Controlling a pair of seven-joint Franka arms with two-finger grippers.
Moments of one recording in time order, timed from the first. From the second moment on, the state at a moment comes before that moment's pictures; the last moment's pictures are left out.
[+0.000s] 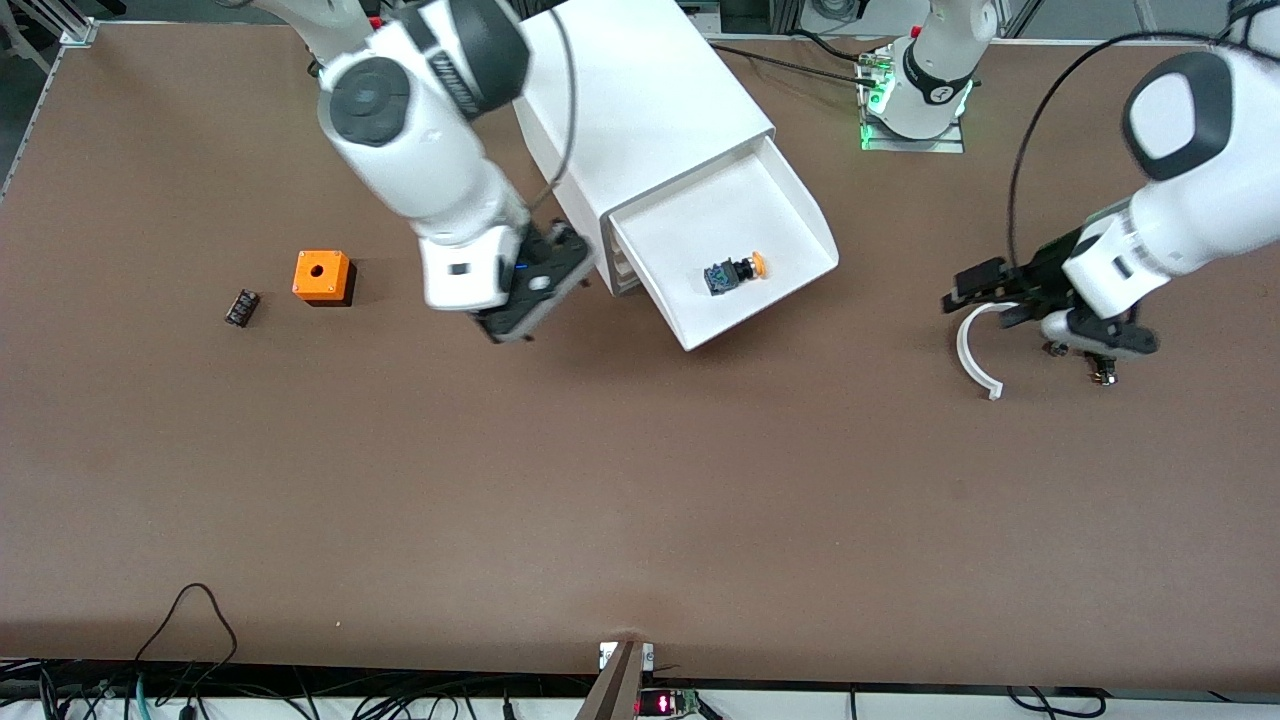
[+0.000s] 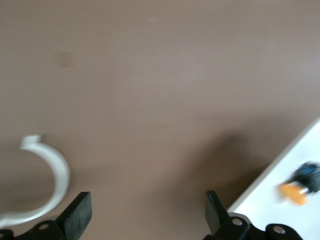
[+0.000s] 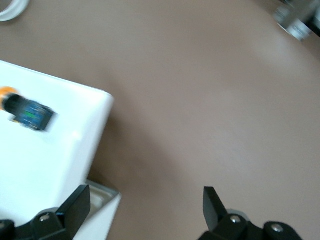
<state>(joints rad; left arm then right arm) 0.22 -0.01 -0.25 -1.92 -0.26 1.91 0.16 0.57 0.43 0.11 -1.38 0.11 2.02 -0.25</state>
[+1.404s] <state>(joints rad) 0.17 -0.05 -0.24 -1.77 0.04 1.60 -0.11 1.02 0.73 -0.12 -1.09 -0.02 1.97 -0.63</state>
